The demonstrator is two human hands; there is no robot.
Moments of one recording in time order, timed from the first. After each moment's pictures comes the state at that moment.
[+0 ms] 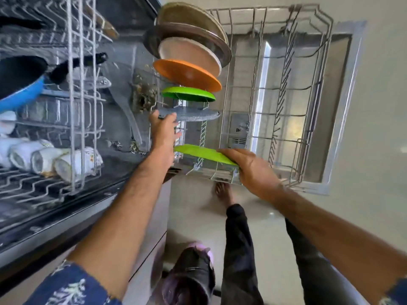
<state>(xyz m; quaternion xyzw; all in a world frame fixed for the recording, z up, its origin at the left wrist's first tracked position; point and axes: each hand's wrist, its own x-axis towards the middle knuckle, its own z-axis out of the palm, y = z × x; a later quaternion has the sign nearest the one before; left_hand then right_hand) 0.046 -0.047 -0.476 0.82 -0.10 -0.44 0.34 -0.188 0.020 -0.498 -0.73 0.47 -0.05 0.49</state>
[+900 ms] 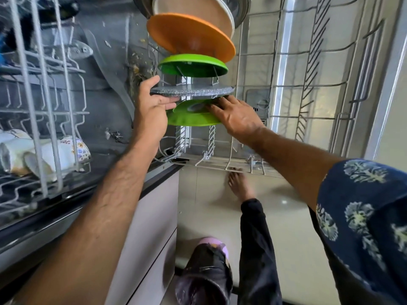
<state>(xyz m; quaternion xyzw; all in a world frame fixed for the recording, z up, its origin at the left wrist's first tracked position) 0.082 -0.031 -0.479 0.83 -0.33 -0.40 0.21 -0.099 -0.040 -0.610 -0.87 0.40 0.04 0.28</state>
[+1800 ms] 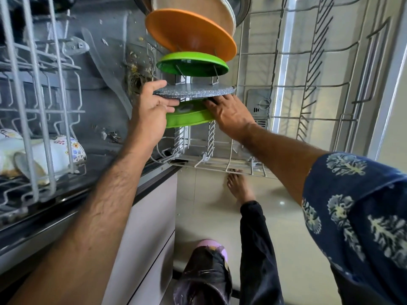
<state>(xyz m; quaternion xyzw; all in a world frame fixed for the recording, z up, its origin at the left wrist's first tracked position) 0.098 -0.026 -0.488 0.81 -0.41 -0.40 0.15 -0.075 -0.045 -0.628 -0.87 0.43 0.03 0.26</state>
